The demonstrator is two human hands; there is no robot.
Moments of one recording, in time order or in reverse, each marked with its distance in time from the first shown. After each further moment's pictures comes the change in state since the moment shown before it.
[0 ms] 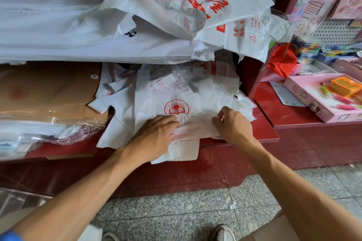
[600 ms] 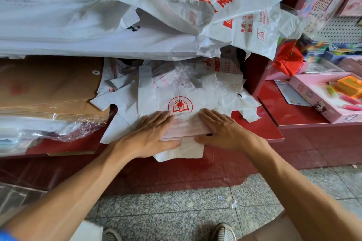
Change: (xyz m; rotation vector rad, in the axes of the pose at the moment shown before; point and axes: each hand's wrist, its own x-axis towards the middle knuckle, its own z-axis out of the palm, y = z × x) left_hand -0.002 -0.022 -0.004 0.023 -0.440 -0.200; right_hand -0.005 -0.010 -0.011 -0.209 -0.554 -0.405
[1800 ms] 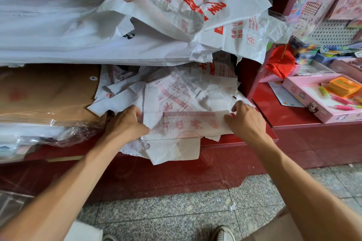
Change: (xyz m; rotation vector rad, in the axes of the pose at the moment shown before) left_hand -0.001 -0.021 -0.029 -0.335 0.323 -0.532; right_hand -0.002 0.034 -0.010 0.167 0.595 0.520
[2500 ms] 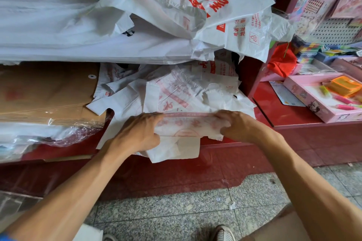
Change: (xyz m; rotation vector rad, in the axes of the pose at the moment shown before) left_hand -0.021 0.022 0.008 0.217 -0.136 0.451; right_hand -0.005 -0.007 -0.020 -0.038 -0.578 -0.332
